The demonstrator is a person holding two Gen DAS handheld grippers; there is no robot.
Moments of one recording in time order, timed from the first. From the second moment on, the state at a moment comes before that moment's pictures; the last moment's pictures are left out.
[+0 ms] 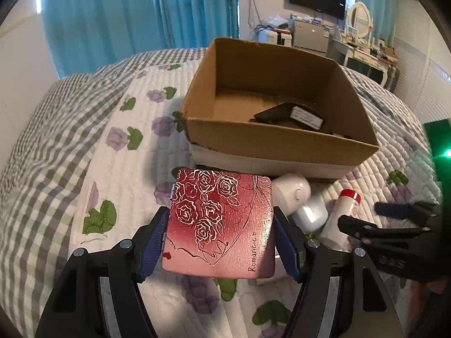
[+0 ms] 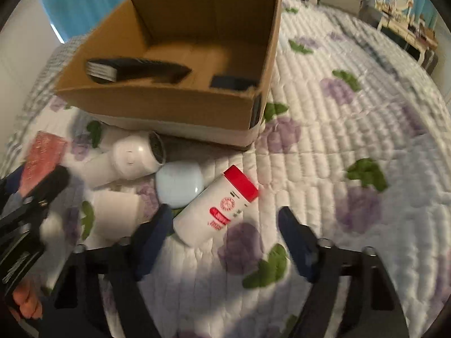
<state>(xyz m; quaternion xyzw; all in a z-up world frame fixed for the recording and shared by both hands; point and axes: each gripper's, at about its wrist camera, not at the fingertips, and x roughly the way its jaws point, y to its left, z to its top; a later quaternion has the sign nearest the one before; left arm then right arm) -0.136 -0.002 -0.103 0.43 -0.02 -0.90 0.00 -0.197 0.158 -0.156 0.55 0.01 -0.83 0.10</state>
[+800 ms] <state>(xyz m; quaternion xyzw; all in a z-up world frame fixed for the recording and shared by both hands) -0.105 -0.005 -0.105 0.44 0.00 -0.90 -0.03 -0.160 0.148 -0.141 0.50 0.04 -0.86 0.14</state>
